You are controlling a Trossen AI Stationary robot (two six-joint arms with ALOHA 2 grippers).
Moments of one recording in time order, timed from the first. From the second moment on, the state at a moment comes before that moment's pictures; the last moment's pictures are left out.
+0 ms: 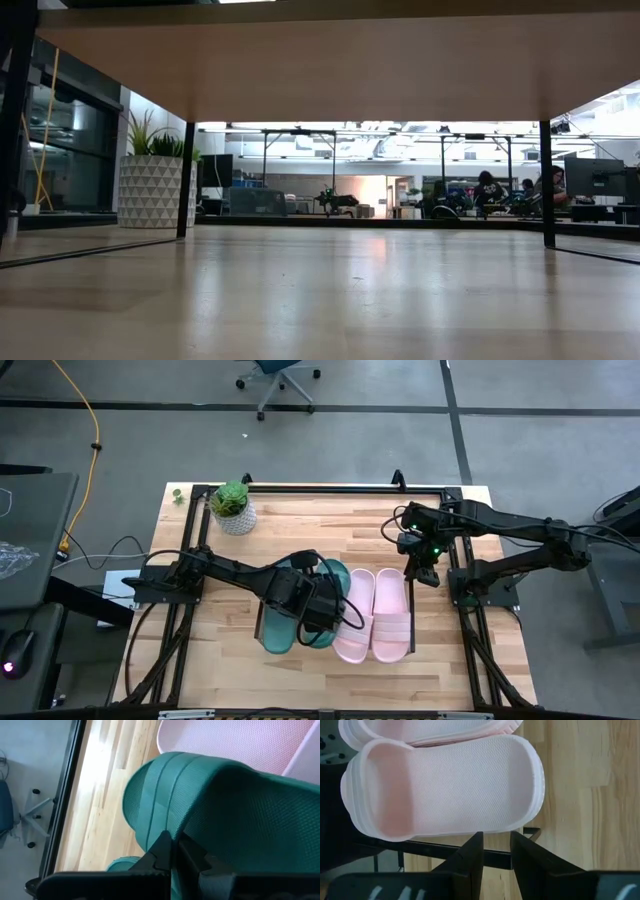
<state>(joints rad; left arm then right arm) -0.24 2.13 2.36 -1.57 -0.58 -0.43 -0.24 1.13 1.08 -1.17 -0.50 -0.02</state>
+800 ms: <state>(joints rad) -0.24 2.13 2.36 -1.57 -0.60 -0.40 -0.24 1.18 1.08 -1.20 -0.53 -0.04</state>
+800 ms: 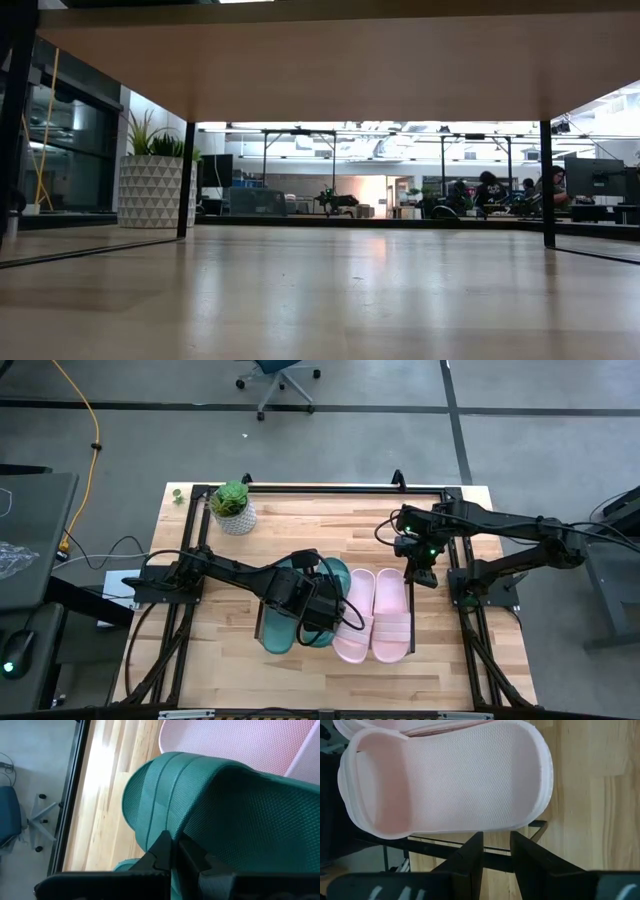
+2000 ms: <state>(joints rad) -0.24 2.13 2.28 -1.56 -0.60 -0.40 -0.24 1.18 1.03 -1.20 -0.58 -0.03</state>
